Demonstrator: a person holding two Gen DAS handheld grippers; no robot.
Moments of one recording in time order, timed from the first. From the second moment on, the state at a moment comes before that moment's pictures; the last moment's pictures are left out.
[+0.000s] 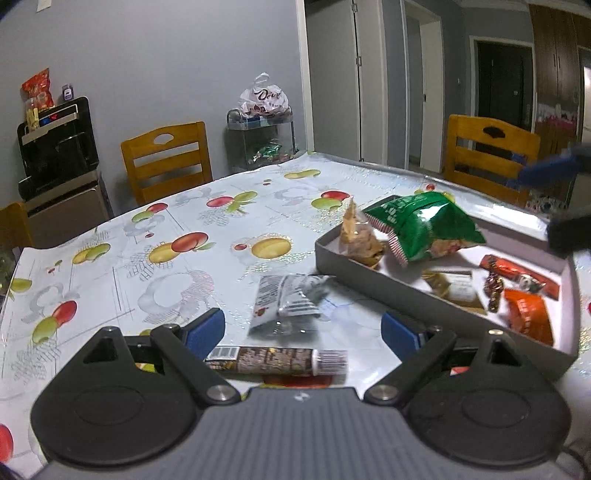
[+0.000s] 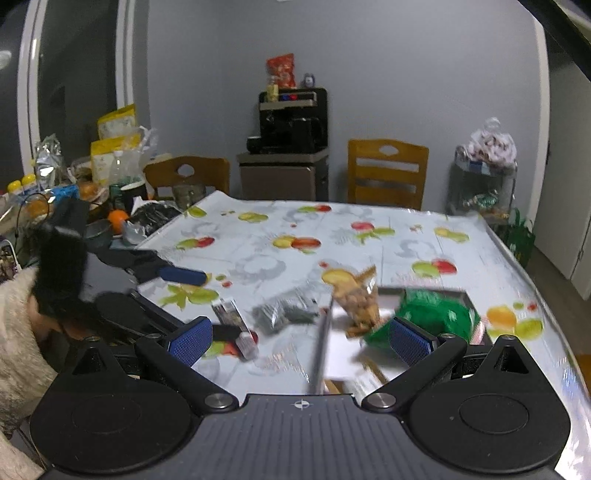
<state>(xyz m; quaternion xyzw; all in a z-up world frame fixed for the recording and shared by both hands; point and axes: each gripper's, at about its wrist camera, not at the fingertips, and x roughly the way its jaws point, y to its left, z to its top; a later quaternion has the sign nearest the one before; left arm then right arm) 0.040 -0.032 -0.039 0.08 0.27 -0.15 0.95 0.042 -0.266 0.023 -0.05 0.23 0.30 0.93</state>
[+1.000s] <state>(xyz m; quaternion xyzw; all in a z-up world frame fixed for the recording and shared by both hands) 0.082 -0.010 -0.090 0.03 0.29 -0.08 0.95 0.124 -0.184 -0.024 0.03 0.35 0.30 0.89</state>
